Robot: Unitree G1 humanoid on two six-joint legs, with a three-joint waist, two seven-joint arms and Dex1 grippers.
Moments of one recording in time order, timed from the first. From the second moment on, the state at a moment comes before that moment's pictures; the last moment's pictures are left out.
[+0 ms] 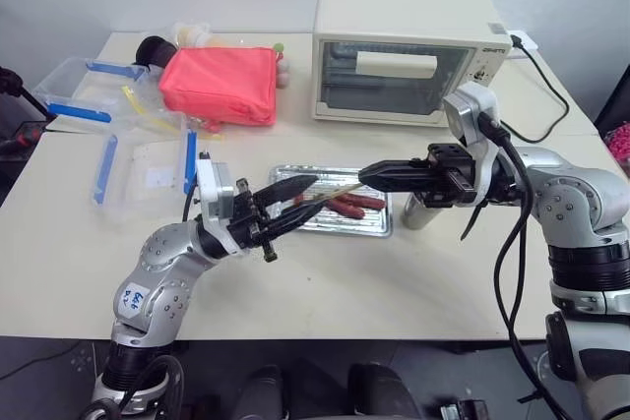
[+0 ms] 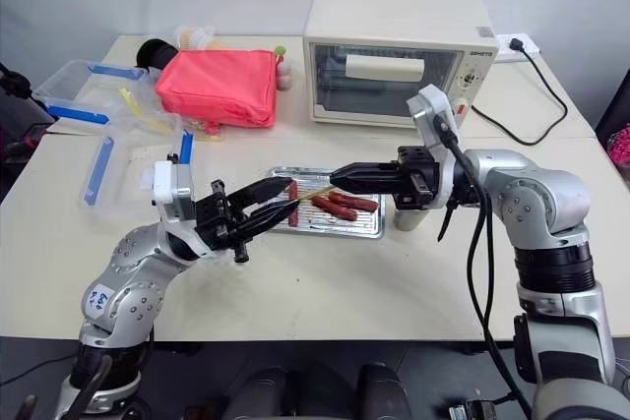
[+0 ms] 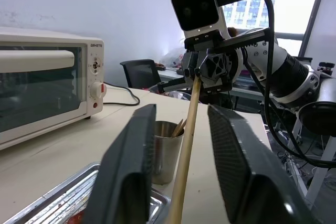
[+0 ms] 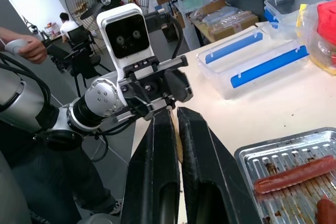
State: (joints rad) left arm -0.28 0.37 0.04 -0.38 -0.68 0.34 -0.80; right arm -0.76 -0.65 -0.02 -0.06 0.88 0.90 1.21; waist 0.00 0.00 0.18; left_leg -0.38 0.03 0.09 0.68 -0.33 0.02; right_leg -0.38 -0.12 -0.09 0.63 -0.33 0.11
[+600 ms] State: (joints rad) left arm -0.28 0.38 0.04 -0.40 -0.77 0.45 -0.75; right arm -0.76 -0.63 -0.04 -0.06 0.89 0.90 1.19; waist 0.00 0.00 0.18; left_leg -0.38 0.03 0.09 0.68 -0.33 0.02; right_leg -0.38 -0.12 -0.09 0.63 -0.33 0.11
